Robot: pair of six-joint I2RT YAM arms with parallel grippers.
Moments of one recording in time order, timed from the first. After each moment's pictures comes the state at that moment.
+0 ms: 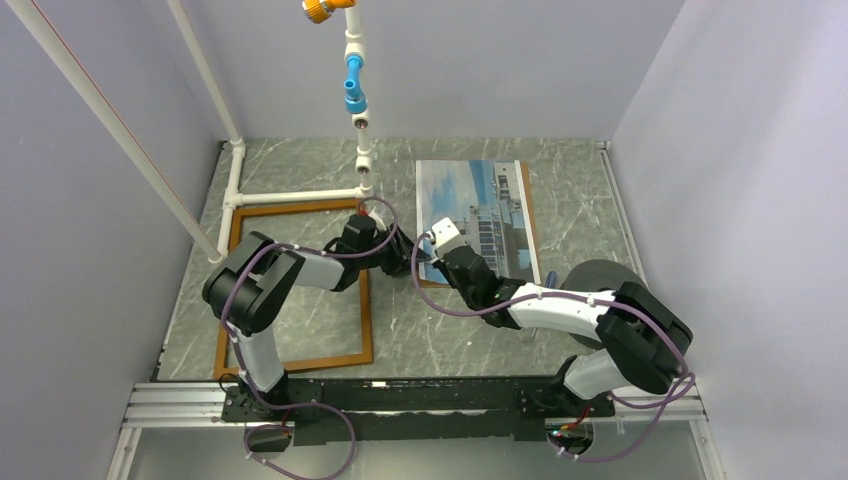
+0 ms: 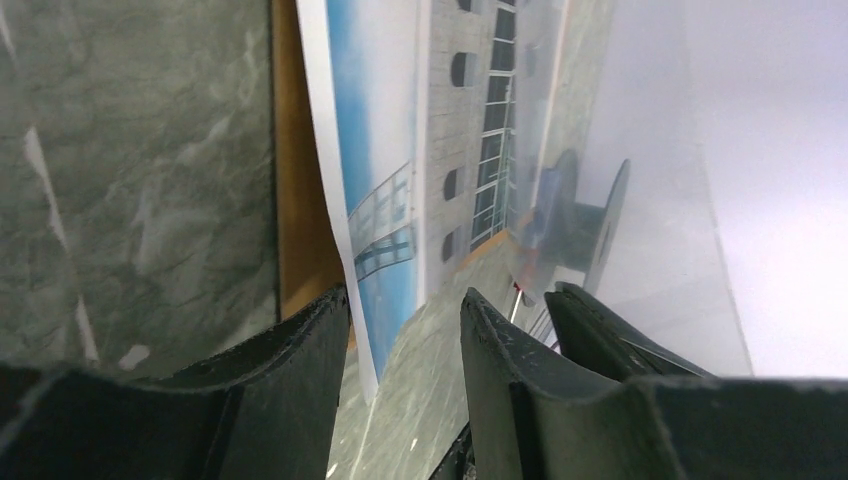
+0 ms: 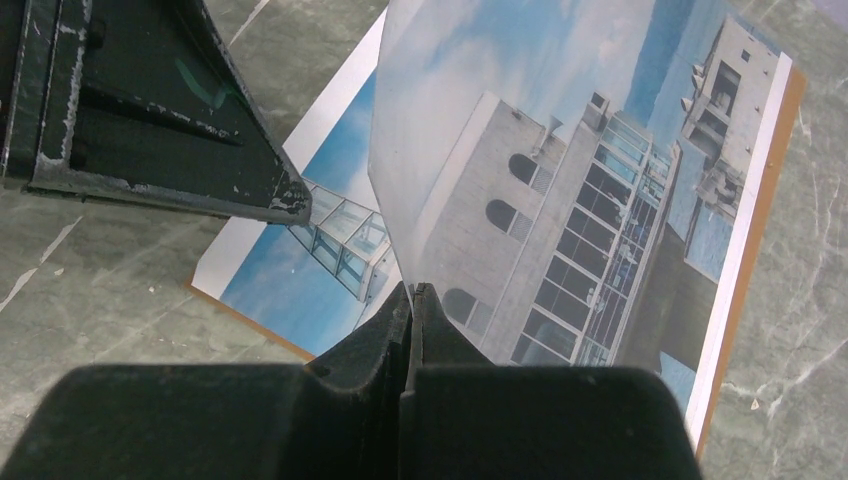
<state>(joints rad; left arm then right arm) -0.55 1.82 0.75 0.57 0.42 -1.12 0.89 1.42 0.63 0.29 0.50 -0.08</state>
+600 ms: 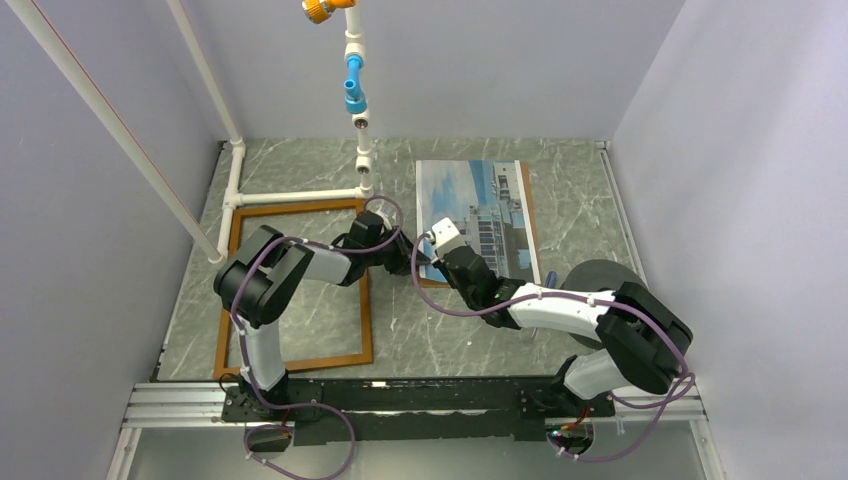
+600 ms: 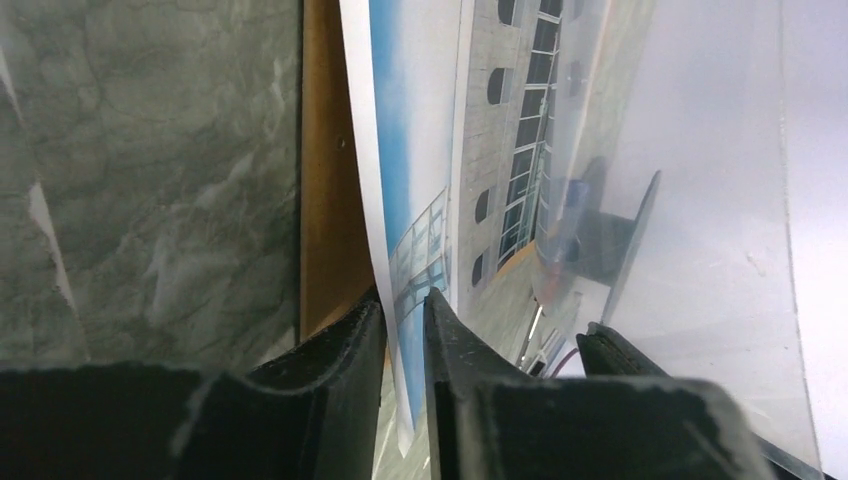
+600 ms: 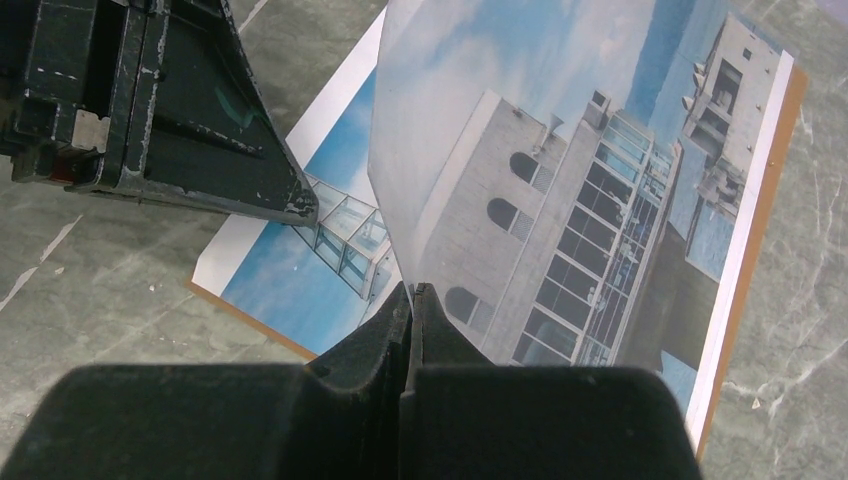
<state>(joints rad) -0.56 1.89 0.82 0.50 0.41 -1.11 0.89 1.42 0.63 0.28 0.50 -0.07</state>
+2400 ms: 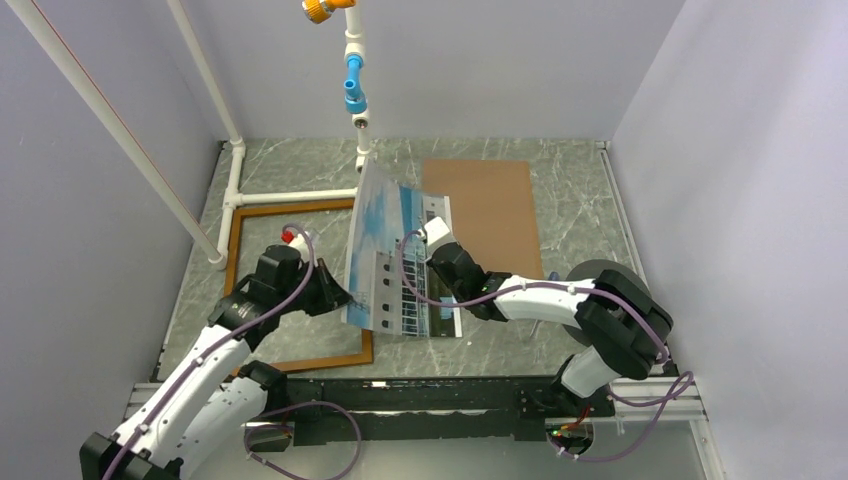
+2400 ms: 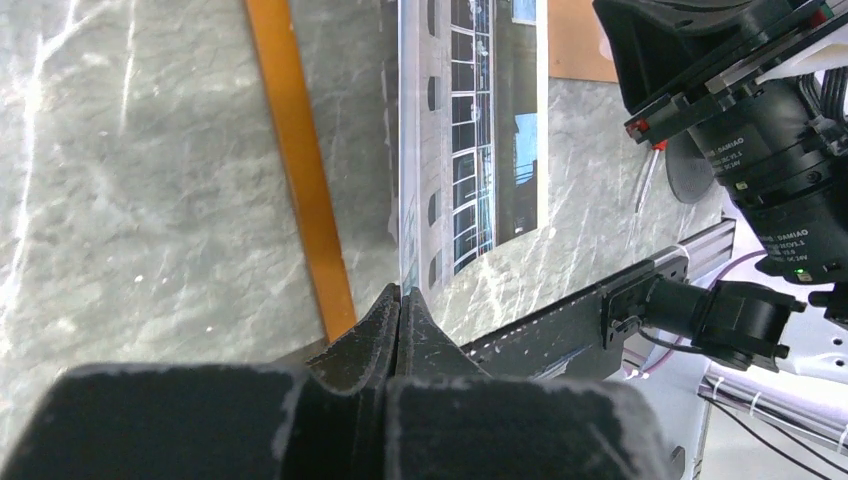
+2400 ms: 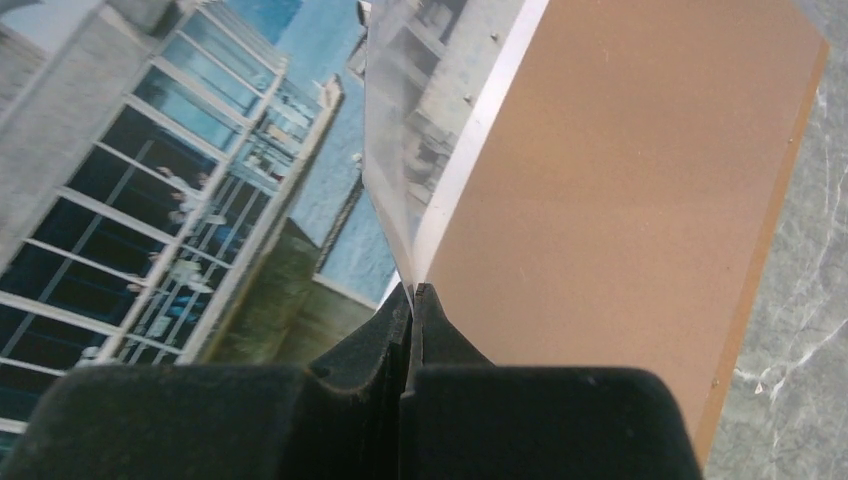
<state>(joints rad) -0.43 0.75 0.59 -0.53 0.27 -0.71 0.89 1.53 0.71 0.21 0.54 -0.05</state>
